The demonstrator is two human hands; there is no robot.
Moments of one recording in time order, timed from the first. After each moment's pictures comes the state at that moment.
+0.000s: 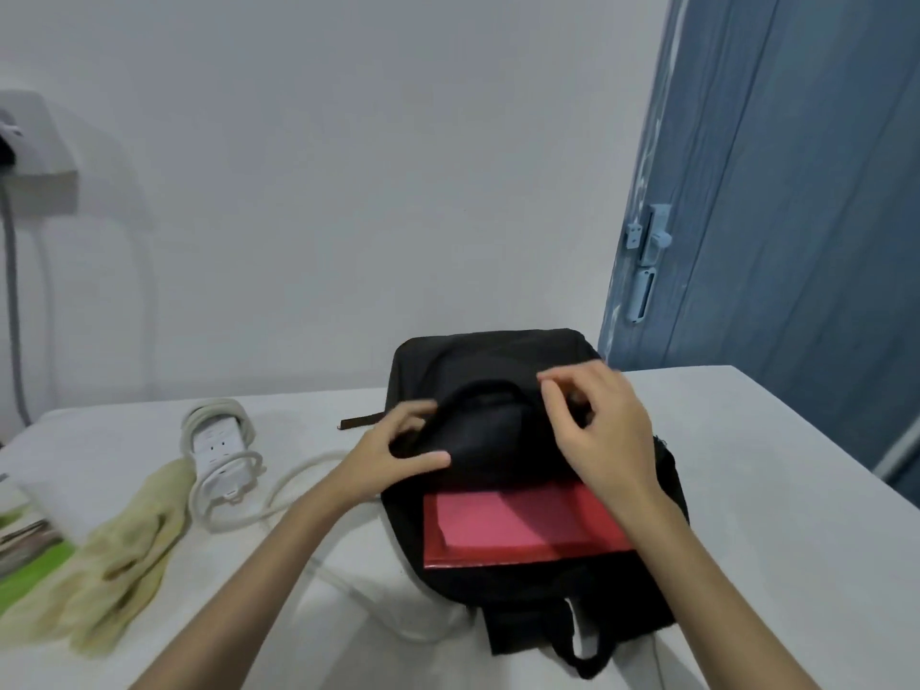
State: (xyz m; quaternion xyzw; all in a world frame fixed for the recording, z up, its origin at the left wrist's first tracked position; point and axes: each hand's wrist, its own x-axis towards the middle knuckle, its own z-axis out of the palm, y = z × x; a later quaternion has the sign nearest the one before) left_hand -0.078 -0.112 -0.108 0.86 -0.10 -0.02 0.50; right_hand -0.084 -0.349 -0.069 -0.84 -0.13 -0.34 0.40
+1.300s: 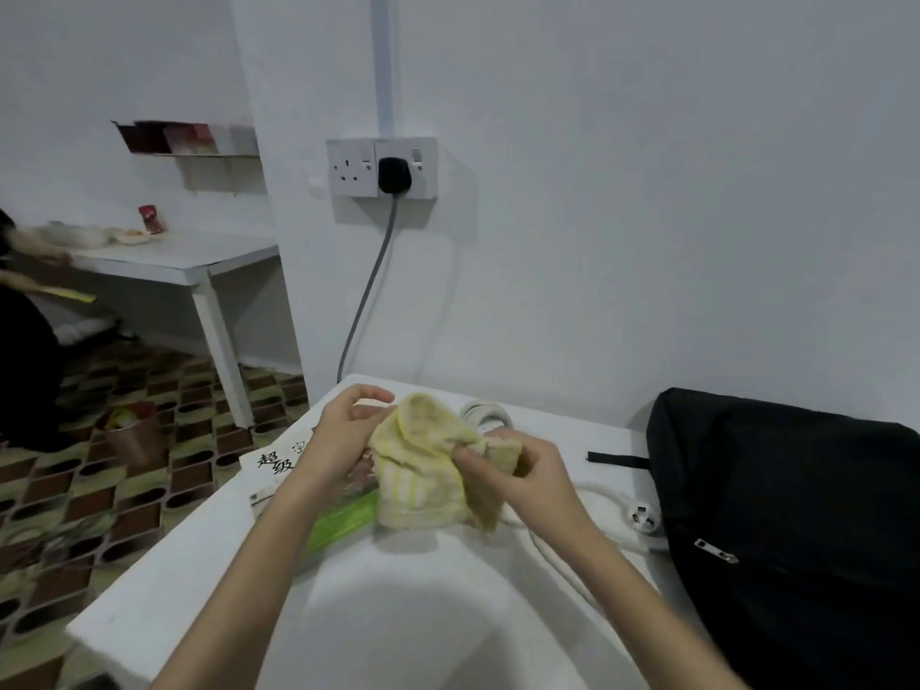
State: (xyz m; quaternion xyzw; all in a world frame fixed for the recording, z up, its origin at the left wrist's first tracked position) left_hand -0.211 0.148 -0.056 0.69 0.21 0.24 0.65; right_hand -0.148 -0.044 -0.069 -0.66 -0.35 0.12 0.66
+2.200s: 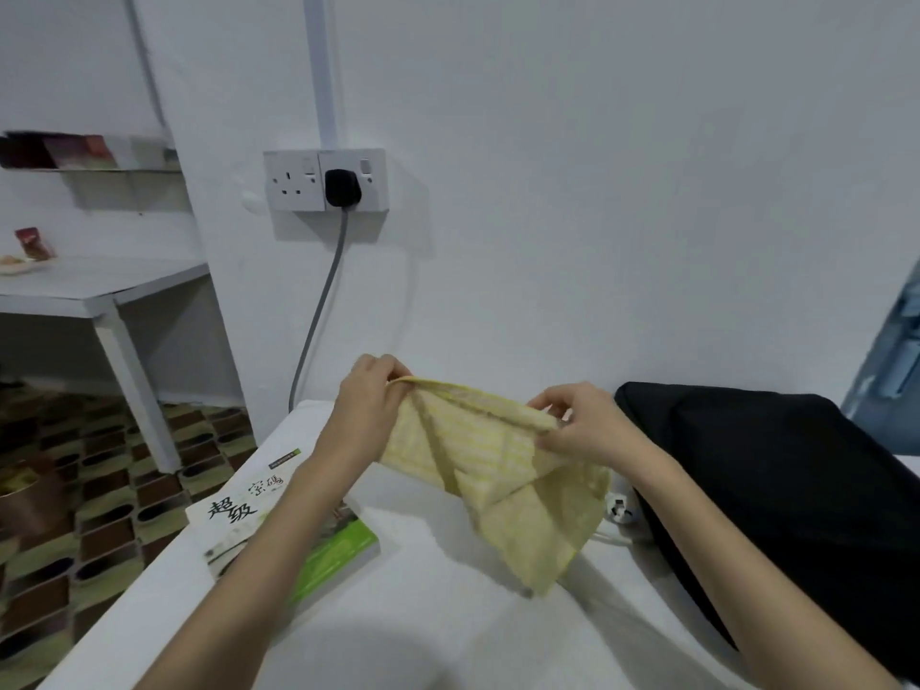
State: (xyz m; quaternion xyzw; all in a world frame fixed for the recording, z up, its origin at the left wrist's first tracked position) left_hand -0.155 0.156 -0.034 0.89 0.07 0.32 0.30; right_hand -0.079 -0.074 -0.030 -0.90 -0.27 0.00 0.35
